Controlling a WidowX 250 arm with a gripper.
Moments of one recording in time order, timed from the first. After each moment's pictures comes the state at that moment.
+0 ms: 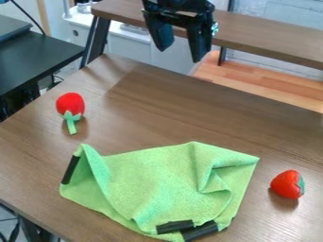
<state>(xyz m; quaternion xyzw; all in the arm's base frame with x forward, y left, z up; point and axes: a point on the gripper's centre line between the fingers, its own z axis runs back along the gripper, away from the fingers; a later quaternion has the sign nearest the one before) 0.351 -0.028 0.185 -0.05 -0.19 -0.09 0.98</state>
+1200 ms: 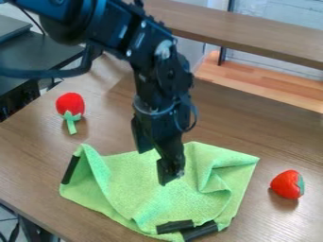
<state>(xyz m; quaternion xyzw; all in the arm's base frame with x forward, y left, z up) 0.268 -0.053 0.072 0.04 -0.12 -0.26 0.96</state>
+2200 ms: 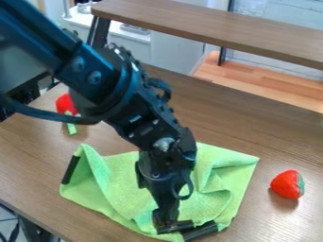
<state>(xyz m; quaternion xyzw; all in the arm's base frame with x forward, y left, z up) 0.254 -0.062 0.013 0.10 -0.12 -0.32 0.93</state>
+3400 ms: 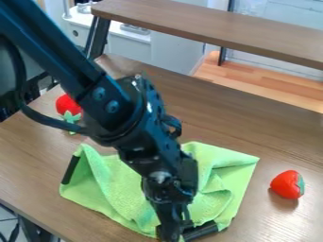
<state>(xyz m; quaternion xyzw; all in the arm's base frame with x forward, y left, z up) 0.253 -0.073 -0.010 0.11 -0.15 -0.35 0.92</state>
